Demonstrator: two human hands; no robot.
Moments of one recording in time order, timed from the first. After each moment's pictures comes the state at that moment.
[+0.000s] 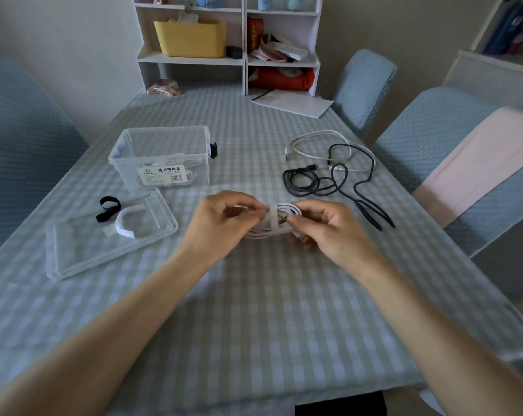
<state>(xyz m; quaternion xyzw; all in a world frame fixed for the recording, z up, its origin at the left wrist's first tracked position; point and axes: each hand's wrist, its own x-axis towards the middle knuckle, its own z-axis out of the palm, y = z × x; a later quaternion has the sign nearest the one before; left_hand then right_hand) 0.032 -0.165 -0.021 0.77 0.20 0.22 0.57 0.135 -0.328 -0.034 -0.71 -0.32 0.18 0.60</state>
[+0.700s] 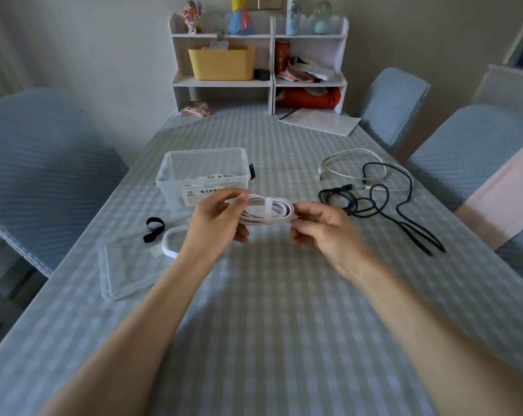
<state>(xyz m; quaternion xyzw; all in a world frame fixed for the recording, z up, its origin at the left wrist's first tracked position) 0.027 -0.097 -0.007 0.68 0.23 0.29 0.63 0.133 -0.251 -0.023 -0.63 -0.27 0.23 0.69</state>
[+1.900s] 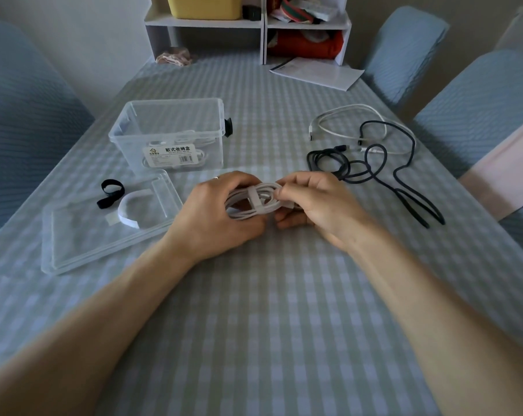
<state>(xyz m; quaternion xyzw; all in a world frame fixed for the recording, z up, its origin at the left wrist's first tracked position) 0.034 -0.118 -0.038 0.90 0.08 0.25 0.34 0.148 -0.261 -0.027 -0.67 -0.24 0.32 0.63</state>
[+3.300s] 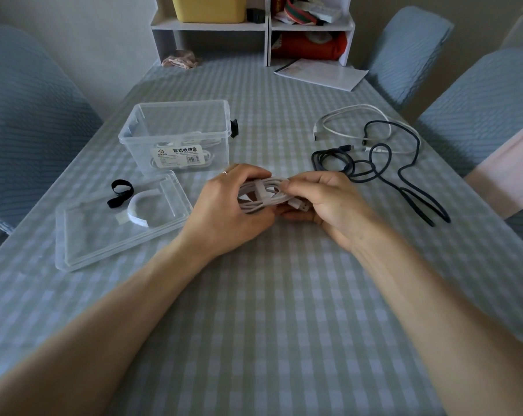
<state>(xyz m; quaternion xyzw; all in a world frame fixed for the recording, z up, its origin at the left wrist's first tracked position) 0.037 -0.128 -0.033 0.89 0.09 0.29 0.33 0.144 -0.262 -0.021 -0.67 -0.20 0.31 0.65</state>
